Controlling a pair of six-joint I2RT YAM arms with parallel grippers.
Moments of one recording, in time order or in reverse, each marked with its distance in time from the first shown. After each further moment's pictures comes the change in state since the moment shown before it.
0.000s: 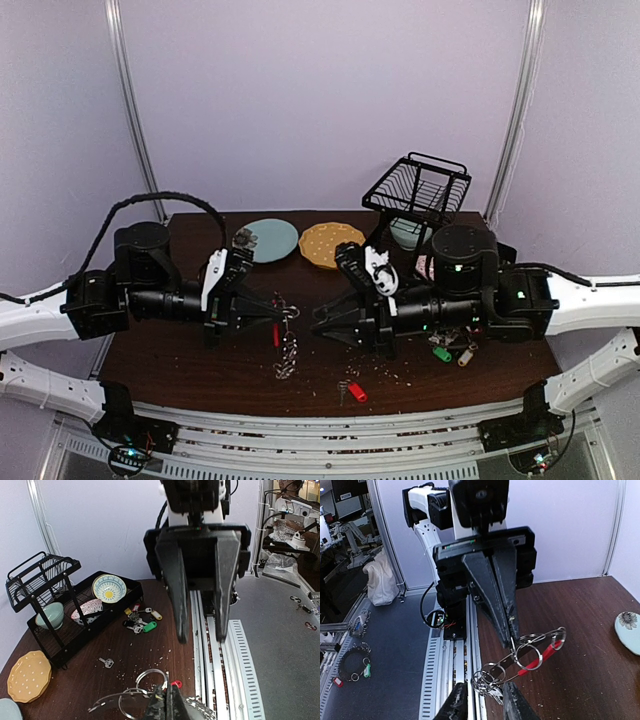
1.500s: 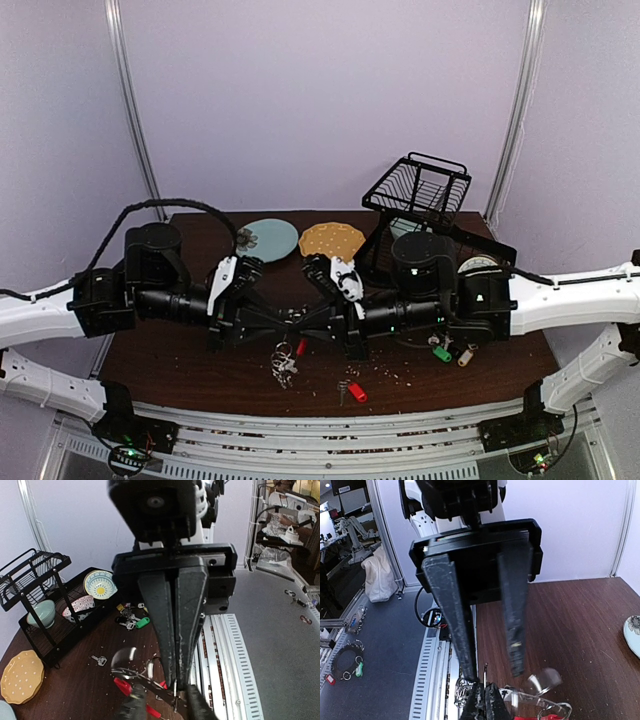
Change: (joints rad) left arm 0.003 0.039 0.011 -0.030 0.053 0.032; right arm -0.034 0.164 0.021 0.108 -0.078 -0.014
